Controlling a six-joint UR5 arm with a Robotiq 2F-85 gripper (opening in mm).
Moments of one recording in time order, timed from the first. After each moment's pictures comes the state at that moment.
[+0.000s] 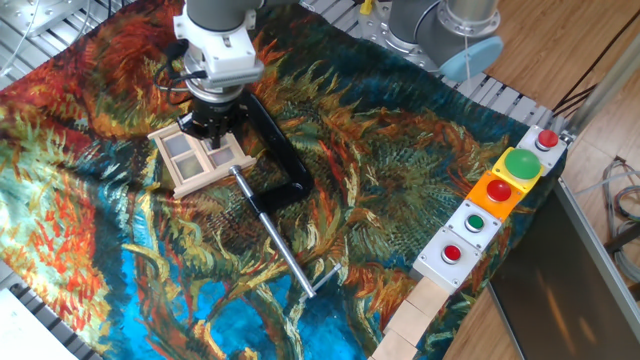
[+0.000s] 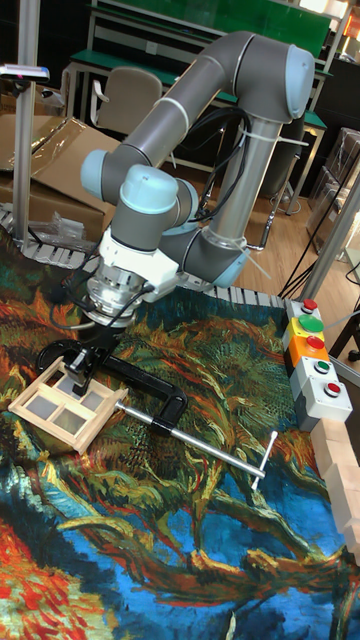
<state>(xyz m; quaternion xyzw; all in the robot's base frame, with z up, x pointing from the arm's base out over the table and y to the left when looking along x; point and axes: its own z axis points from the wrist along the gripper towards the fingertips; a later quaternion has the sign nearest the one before) 0.497 -0.126 0.012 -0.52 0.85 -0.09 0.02</state>
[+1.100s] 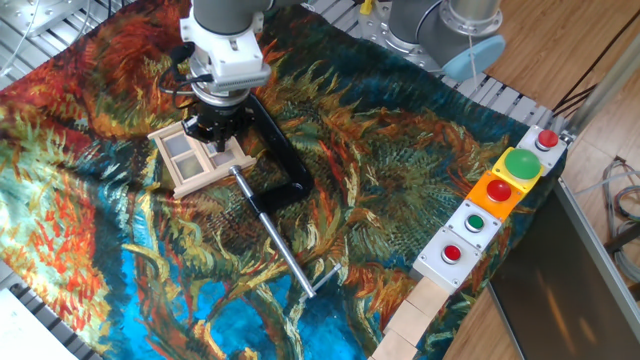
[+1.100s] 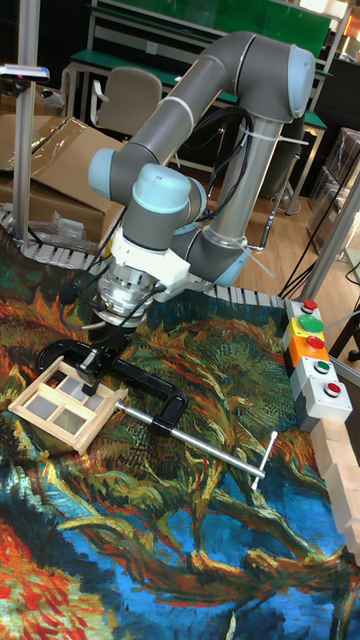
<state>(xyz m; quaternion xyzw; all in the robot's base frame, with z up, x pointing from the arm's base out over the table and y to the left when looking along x) 0.498 -0.118 0.023 -0.52 0.85 -0.09 0.02</state>
